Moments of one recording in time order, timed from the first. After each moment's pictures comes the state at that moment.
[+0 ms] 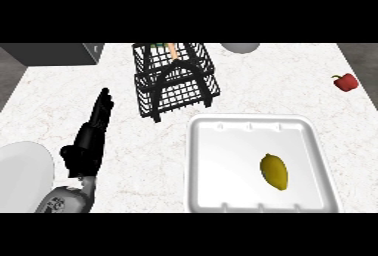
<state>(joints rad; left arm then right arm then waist) -0.14 0.24 -0.26 -1.54 0.06 0.37 0.01 -0.18 -0.83 -0.39 -1.62 -0.46 1.01 -0.03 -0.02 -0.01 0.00</state>
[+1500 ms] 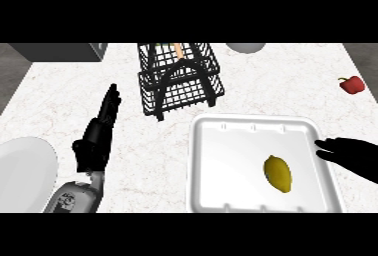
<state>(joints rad) -0.17 0.15 -0.21 -1.54 -0.04 0.32 0.05 -0.02 -0.67 -0.14 -2.13 0.31 1.00 -0.01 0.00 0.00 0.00</state>
